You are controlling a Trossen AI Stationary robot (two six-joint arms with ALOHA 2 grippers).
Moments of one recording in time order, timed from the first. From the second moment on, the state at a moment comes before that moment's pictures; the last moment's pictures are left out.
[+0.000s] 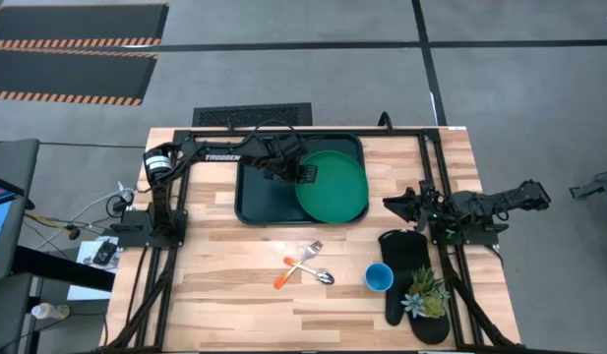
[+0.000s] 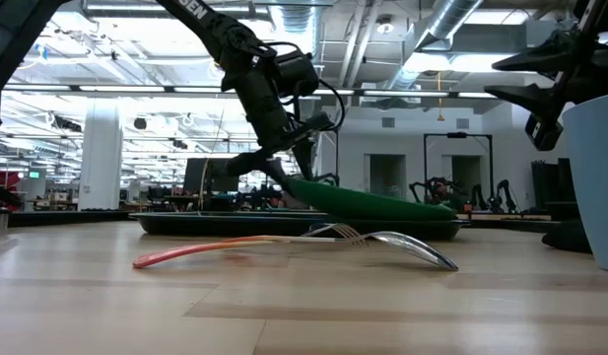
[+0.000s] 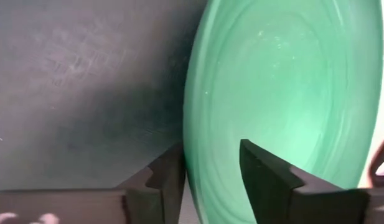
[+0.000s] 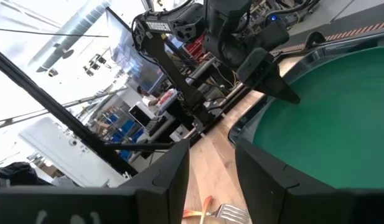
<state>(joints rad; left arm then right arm) 0.38 1.92 1.37 -0.50 0.11 -0.91 0.25 0.01 0.01 0.07 0.43 0.75</state>
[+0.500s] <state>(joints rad) 0.38 1.92 1.37 -0.50 0.13 -0.87 0.25 0.01 0.03 0.05 0.46 0.70</state>
